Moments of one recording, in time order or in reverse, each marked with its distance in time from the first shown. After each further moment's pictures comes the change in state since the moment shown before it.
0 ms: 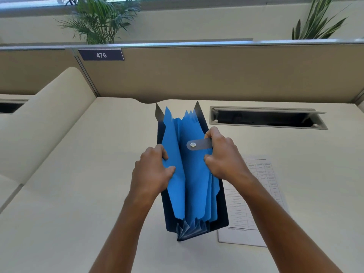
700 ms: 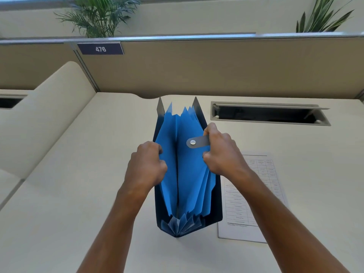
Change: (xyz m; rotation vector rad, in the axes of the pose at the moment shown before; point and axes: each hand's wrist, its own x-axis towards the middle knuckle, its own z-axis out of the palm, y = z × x) left_hand 0.004 0.001 -0.012 0.099 -0.040 -0.059; right_hand -0.001 -0.007 0.000 -0.105 -0.027 -0.011
